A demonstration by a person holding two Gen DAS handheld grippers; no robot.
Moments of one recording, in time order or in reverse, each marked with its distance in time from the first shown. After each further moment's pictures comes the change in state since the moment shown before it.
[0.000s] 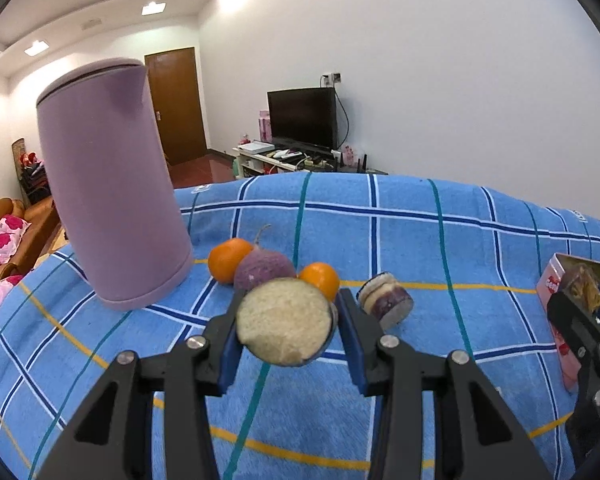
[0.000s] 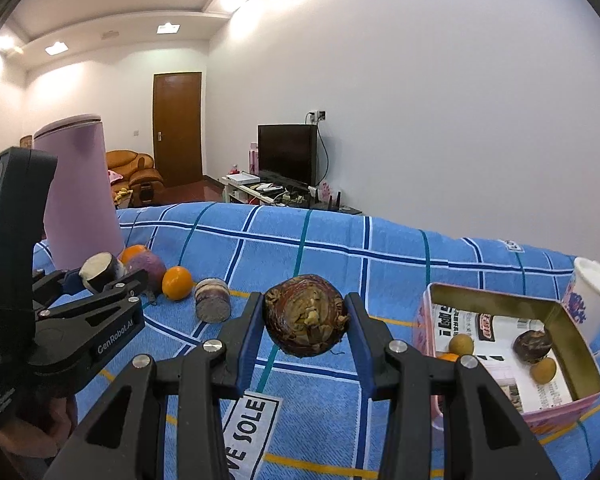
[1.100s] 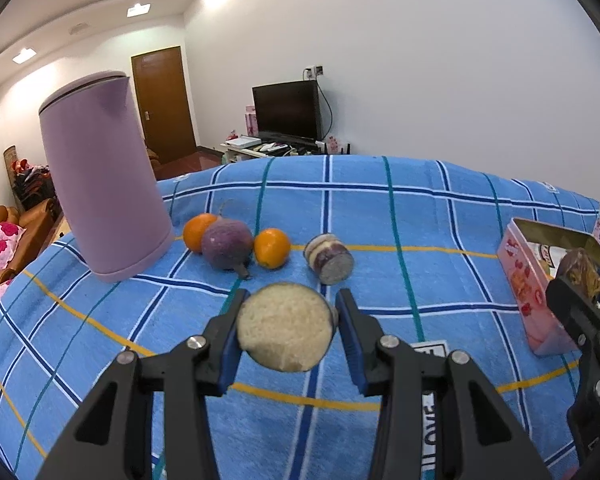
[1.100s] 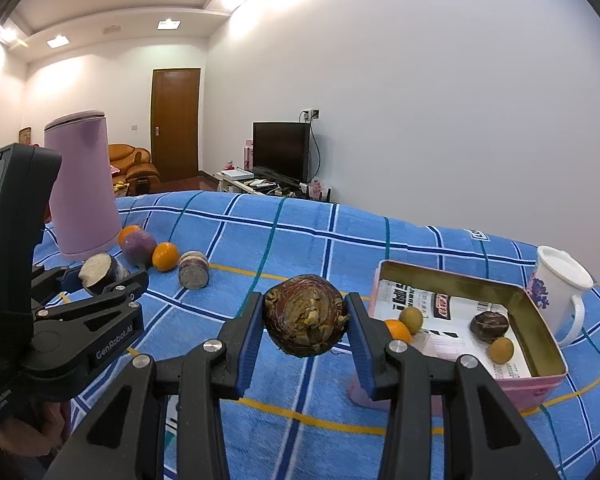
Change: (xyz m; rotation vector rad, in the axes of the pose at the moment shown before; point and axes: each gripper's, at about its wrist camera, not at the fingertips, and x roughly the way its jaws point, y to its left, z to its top) left arm -0.035 -0.039 -0.024 0.046 0.026 -0.028; right arm -0.040 -0.034 -0.020 -0.018 0.011 -0.019
